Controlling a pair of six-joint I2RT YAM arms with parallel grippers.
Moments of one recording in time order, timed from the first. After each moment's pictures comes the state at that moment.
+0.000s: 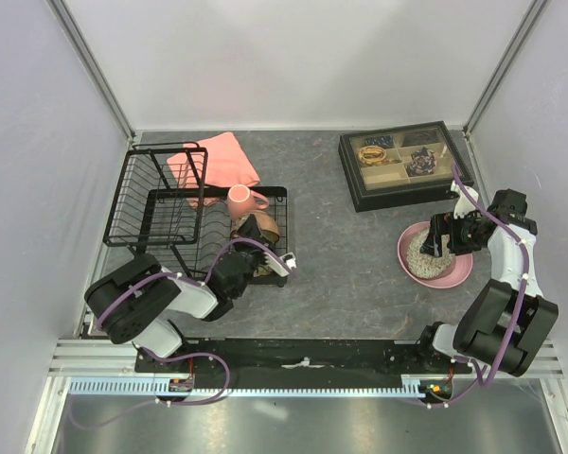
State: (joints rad) left arm -0.84 1.53 0.27 1.22 -0.43 1.49; right arm -0.48 1.30 0.92 -0.82 -0.59 -0.56
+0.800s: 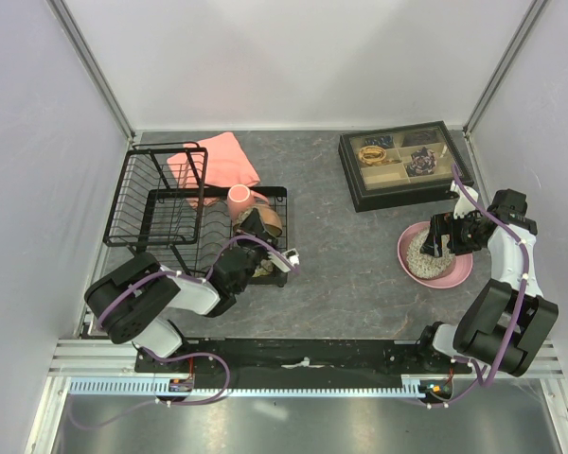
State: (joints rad) left arm -0.83 1.53 0.31 1.20 -0.41 1.53; right arm -0.48 1.30 0.92 -0.82 -0.59 -0.56
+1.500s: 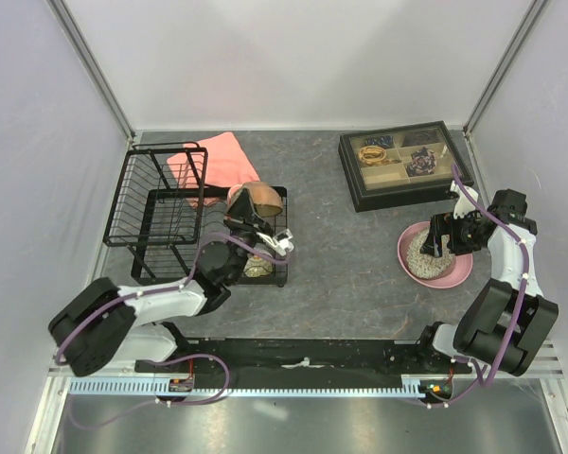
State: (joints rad) left arm -0.82 1.28 0.37 1.13 -0.42 1.47; right arm -0.48 1.31 0.92 -0.82 -0.59 -0.56
